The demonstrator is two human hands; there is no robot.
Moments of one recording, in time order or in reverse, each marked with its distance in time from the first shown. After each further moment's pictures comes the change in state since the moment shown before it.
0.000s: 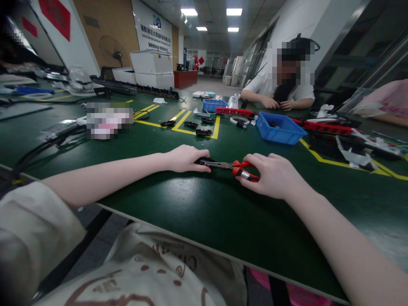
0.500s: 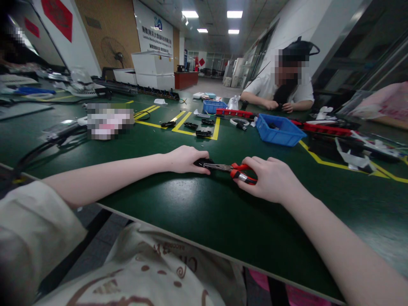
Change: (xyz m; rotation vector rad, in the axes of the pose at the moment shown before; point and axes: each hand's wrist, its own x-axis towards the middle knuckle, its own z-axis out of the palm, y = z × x) left_hand 0.001 -0.001 0.001 -0.019 0.021 0.004; right_hand -0.001 -0.008 0.000 -0.006 0.002 0.022
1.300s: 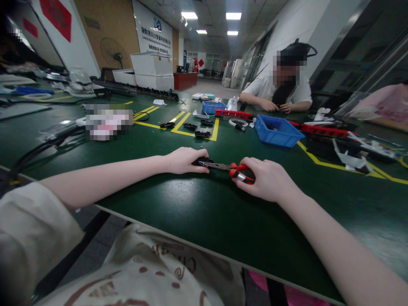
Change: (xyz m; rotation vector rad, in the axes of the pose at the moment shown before) left_hand 0.000 -0.004 0.006 -0.098 0.026 0.002; right_hand -0.001 0.005 0.009 0.095 -0.001 0.029
